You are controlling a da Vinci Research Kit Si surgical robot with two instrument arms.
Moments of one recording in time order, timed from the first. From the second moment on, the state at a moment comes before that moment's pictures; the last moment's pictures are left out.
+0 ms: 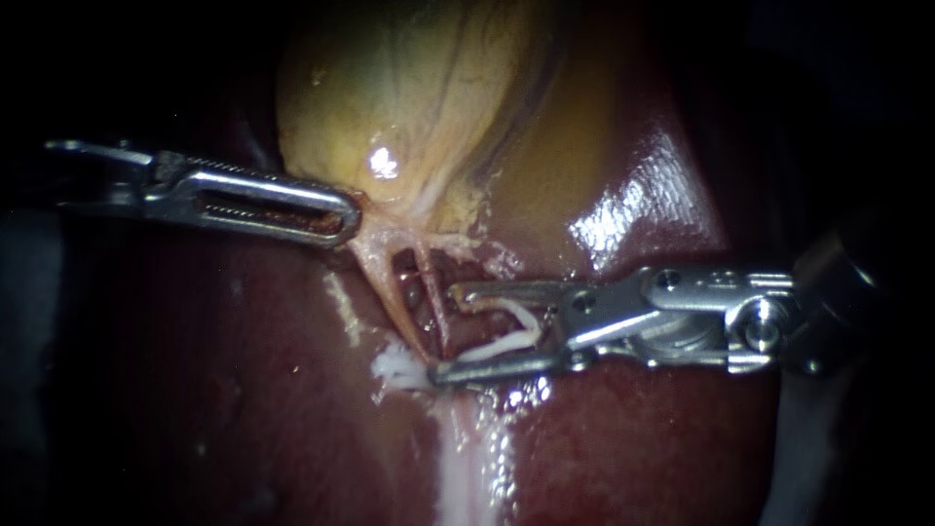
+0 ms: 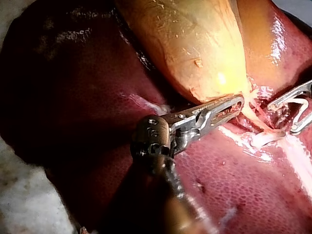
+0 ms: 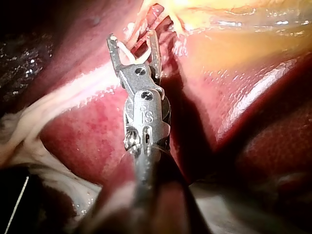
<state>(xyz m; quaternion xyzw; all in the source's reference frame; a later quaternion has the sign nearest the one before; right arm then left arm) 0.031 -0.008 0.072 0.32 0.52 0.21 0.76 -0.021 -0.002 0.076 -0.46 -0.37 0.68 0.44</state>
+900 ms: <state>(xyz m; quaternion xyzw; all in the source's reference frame) 0.035 -0.007 0.074 0.32 0.52 0.22 0.76 -0.021 -0.002 0.076 -0.46 -0.37 0.68 0.44</state>
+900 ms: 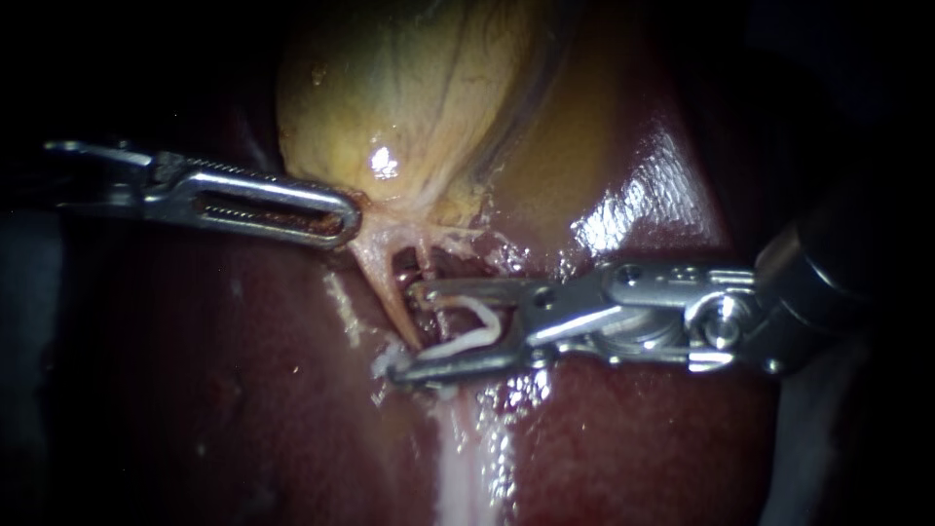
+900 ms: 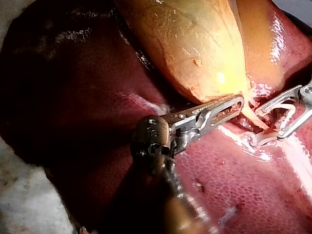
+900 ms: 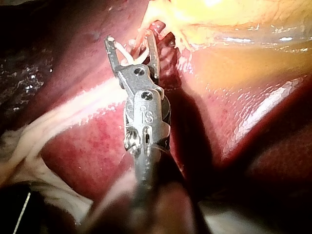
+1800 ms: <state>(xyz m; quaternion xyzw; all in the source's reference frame) 0.041 -0.007 0.077 0.34 0.53 0.23 0.74 -0.021 -0.002 0.076 -0.46 -0.37 0.68 0.45</state>
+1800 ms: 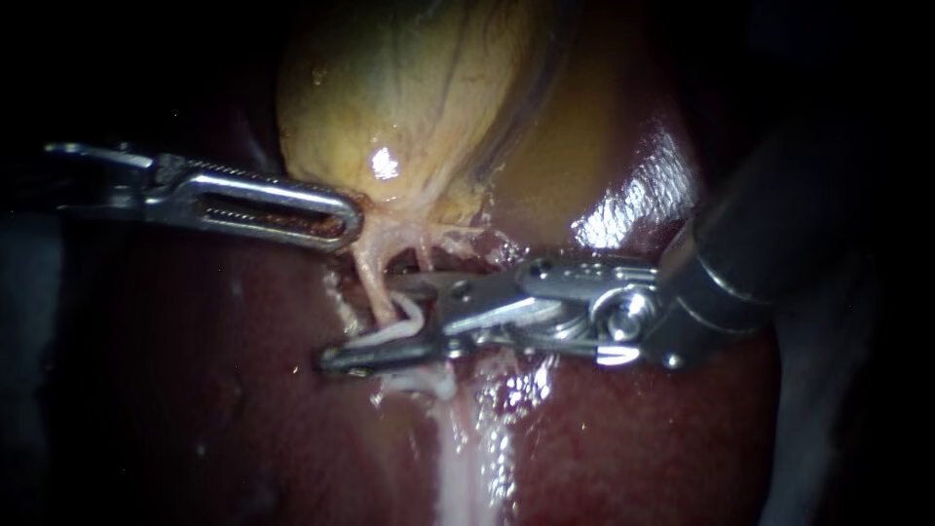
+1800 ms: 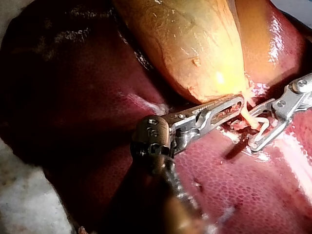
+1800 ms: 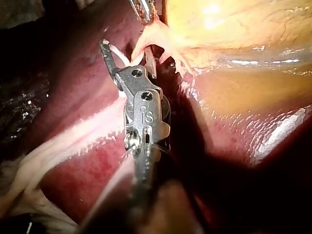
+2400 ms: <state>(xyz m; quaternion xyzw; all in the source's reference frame) 0.041 -0.006 0.077 0.34 0.55 0.25 0.72 -0.021 -0.002 0.076 -0.46 -0.37 0.68 0.45</state>
